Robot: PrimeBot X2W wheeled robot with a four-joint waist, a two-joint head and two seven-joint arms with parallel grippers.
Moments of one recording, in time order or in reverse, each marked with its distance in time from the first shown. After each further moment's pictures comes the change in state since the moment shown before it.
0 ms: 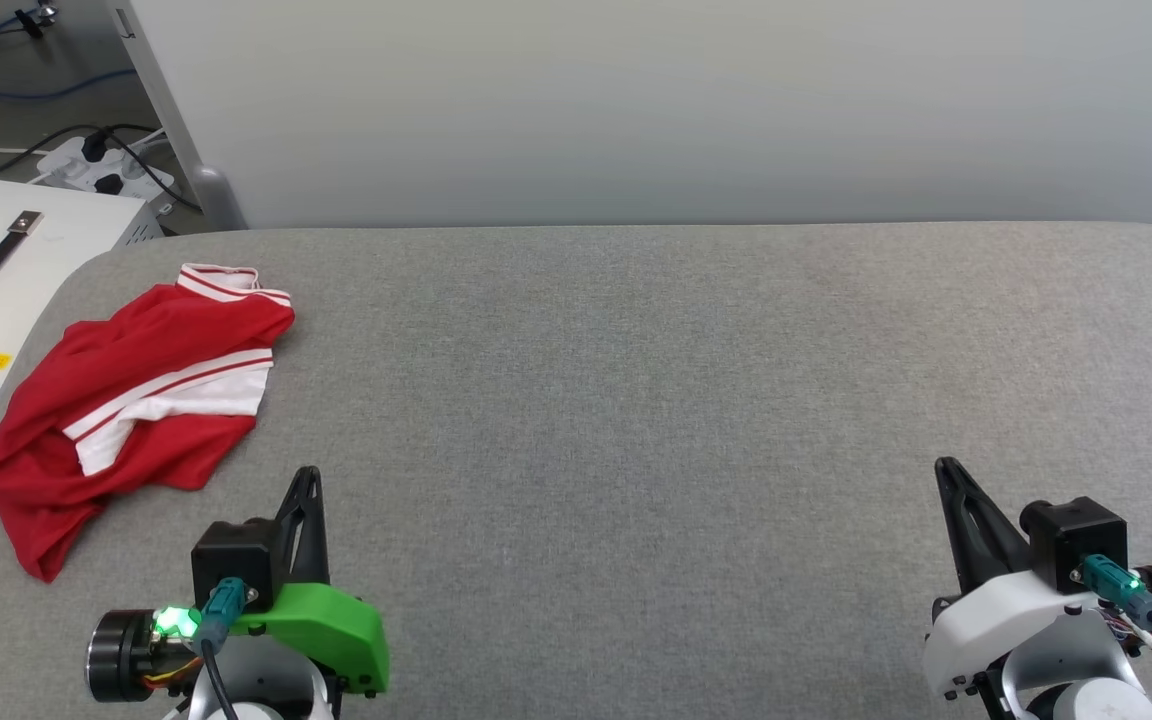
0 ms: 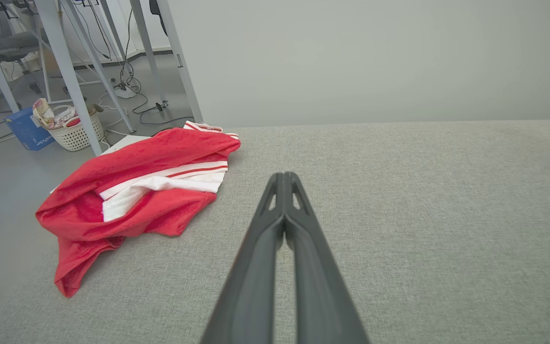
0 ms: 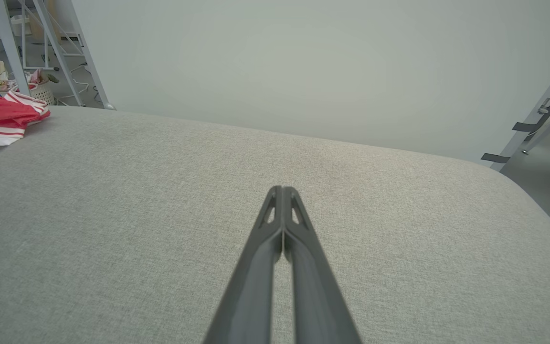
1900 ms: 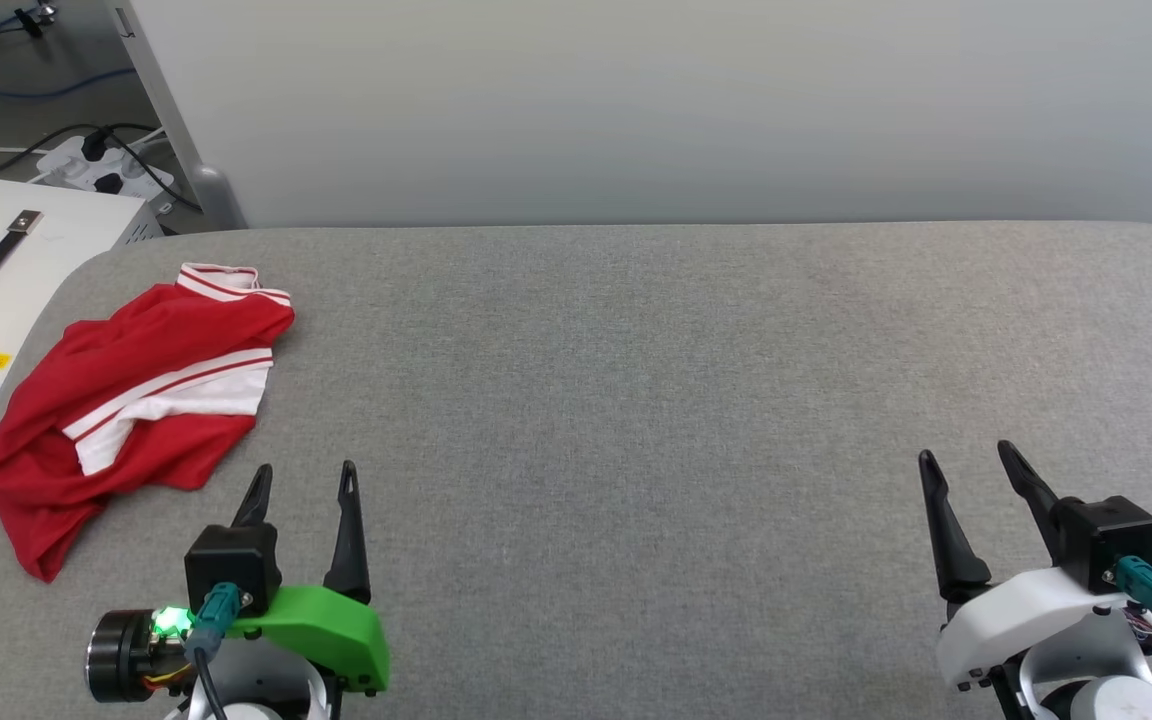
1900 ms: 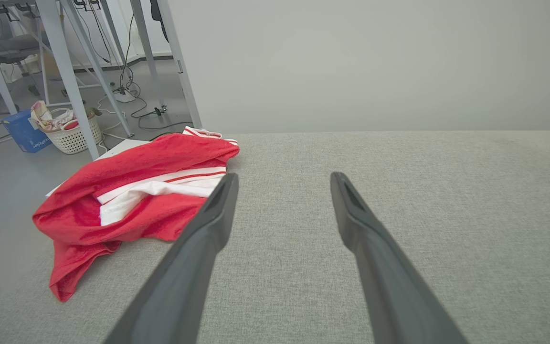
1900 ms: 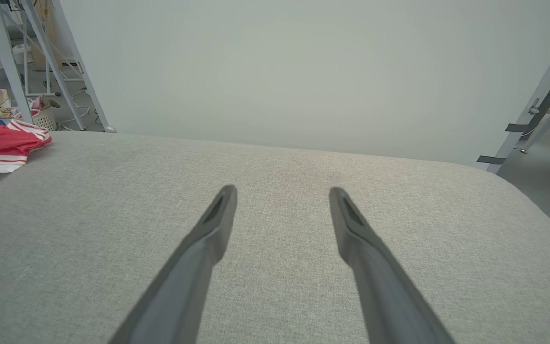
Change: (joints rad) left arm 0.001 0.000 -0.001 -0.001 -0.018 0.001 -0.030; right arm 0.001 0.000 -0.023 -0.016 0.049 0.000 -0.029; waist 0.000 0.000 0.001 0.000
